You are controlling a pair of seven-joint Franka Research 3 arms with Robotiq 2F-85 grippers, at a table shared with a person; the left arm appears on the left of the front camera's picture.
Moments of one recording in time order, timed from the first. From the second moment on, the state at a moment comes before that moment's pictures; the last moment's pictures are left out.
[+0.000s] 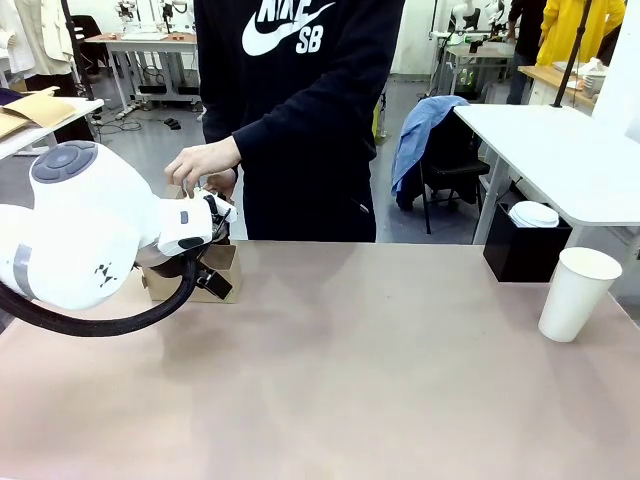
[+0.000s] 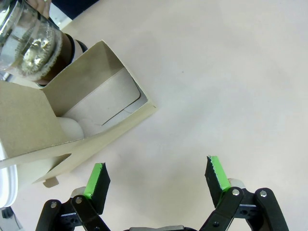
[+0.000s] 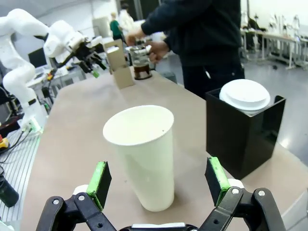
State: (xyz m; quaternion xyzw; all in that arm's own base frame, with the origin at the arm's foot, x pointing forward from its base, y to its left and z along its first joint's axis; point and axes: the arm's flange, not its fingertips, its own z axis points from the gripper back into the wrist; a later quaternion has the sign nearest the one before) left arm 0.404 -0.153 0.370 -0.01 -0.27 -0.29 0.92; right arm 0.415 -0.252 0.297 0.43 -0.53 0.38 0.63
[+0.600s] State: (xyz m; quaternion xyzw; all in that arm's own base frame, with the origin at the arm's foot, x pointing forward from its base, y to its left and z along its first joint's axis) left arm 0.404 -0.153 0.370 -0.01 -0.27 -0.29 0.92; right arm 0.417 -0.217 0.254 0.44 -0.56 0.36 0.60
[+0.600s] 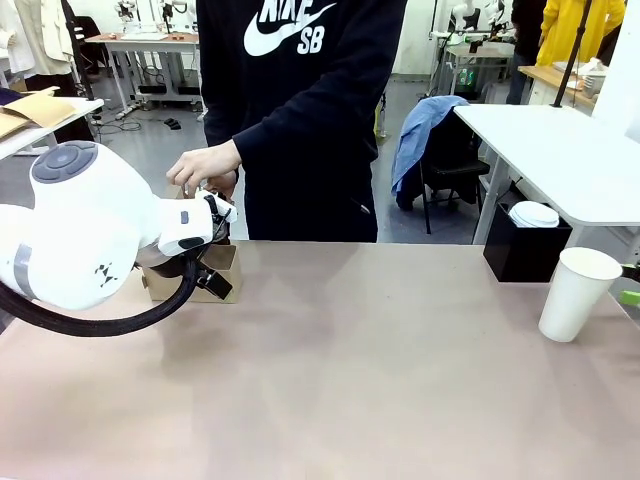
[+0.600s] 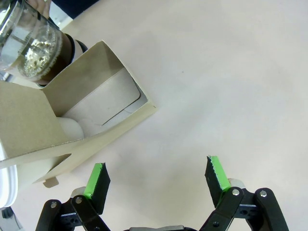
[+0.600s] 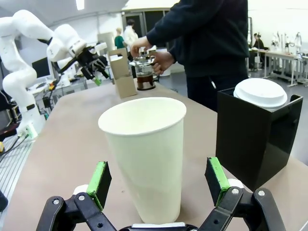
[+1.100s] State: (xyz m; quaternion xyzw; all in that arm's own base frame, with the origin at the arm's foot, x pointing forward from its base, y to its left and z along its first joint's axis) left arm 0.404 -0.153 0.370 -0.01 -0.27 -0.29 0.92; right arm 0.423 -0.186 0.237 0.44 -0.55 0.36 0.61
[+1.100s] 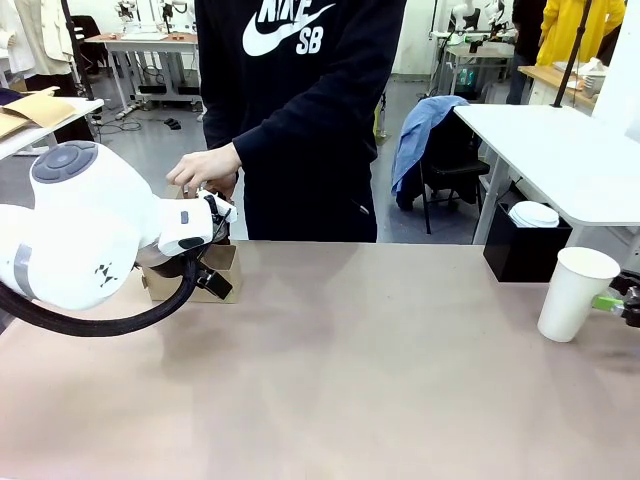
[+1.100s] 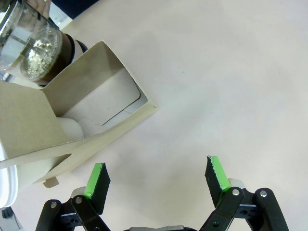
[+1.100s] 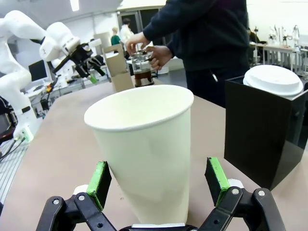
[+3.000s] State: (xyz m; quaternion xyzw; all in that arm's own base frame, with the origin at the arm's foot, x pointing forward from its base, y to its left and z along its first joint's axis) left arm 0.404 -0.153 0.370 -0.01 -0.27 -0.29 0.92; right arm 0.391 -0.094 0.326 0.43 -0.57 0.33 0.61
